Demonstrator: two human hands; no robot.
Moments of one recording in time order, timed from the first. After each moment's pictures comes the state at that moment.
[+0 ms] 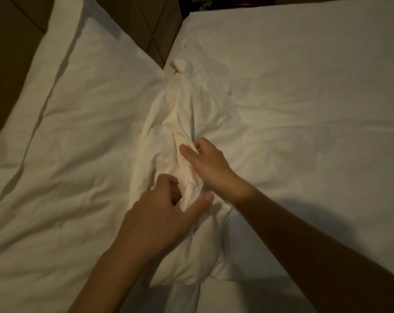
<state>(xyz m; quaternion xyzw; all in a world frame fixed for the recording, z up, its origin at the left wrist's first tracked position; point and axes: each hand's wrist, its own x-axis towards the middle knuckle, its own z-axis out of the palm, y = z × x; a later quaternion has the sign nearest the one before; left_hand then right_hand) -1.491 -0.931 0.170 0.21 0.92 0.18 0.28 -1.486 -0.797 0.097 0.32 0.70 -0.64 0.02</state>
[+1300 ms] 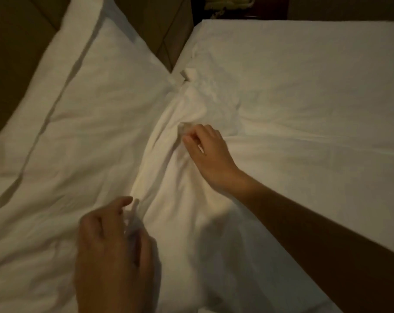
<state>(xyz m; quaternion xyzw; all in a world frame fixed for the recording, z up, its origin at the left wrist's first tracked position) -1.479 -0.978 0.159 0.14 0.97 0.21 -0.05 -1.526 -0.783 0.078 0.19 0.85 -0.47 -0.13</state>
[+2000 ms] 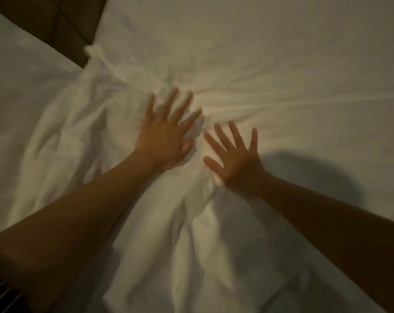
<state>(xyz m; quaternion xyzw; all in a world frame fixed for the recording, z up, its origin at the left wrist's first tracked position) -1.578 -0.760 0.001 0.60 0.78 -0.14 -0.04 -1.400 -0.671 -0.079 0.26 0.96 -0.04 -0.05</state>
